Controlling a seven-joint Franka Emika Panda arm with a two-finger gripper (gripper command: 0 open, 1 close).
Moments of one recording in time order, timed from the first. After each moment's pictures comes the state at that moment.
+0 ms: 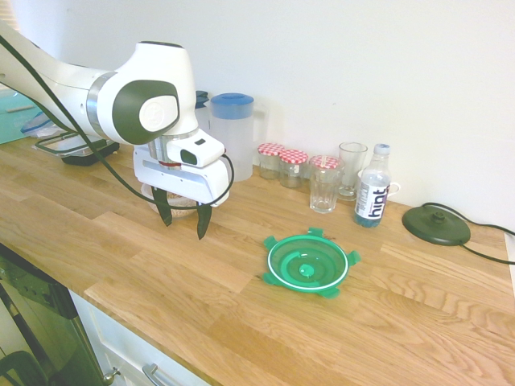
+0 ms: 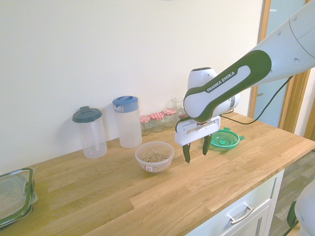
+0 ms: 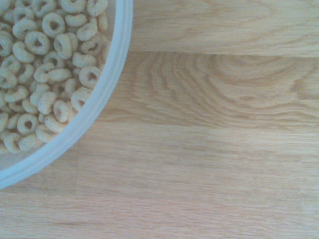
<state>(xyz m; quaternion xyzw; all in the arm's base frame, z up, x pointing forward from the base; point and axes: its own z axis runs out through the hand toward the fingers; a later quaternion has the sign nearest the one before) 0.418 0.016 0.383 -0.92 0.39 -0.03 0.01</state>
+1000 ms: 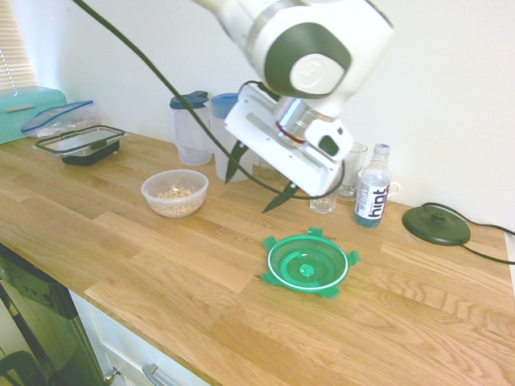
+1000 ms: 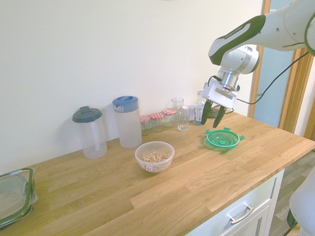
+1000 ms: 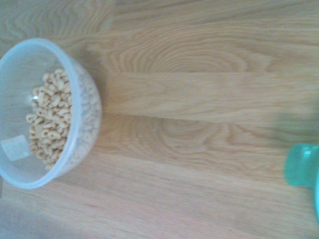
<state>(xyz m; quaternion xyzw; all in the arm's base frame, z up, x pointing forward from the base) 0.469 -0.218 0.457 -0.90 0.36 0.10 0.24</state>
